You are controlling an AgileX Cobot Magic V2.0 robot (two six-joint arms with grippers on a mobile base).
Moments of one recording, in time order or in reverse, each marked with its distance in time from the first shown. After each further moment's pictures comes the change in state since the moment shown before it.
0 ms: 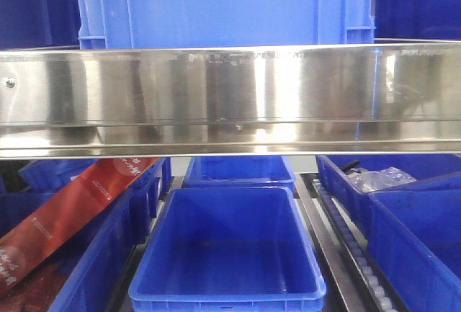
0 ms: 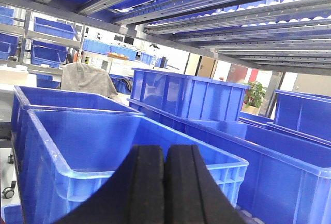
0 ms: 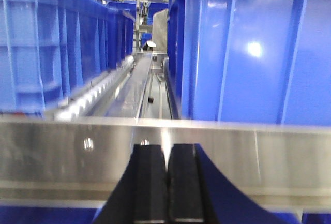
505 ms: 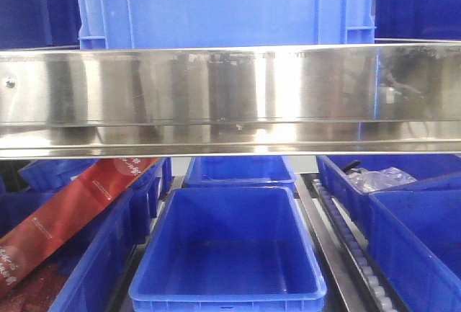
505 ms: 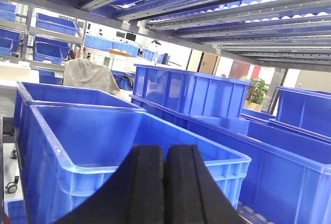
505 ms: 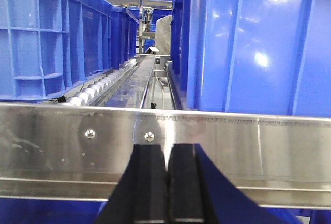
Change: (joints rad) left arm 0.000 0.000 0.000 0.000 0.021 0.000; right arm 0.000 -0.005 0.095 0.000 -0.132 0.002
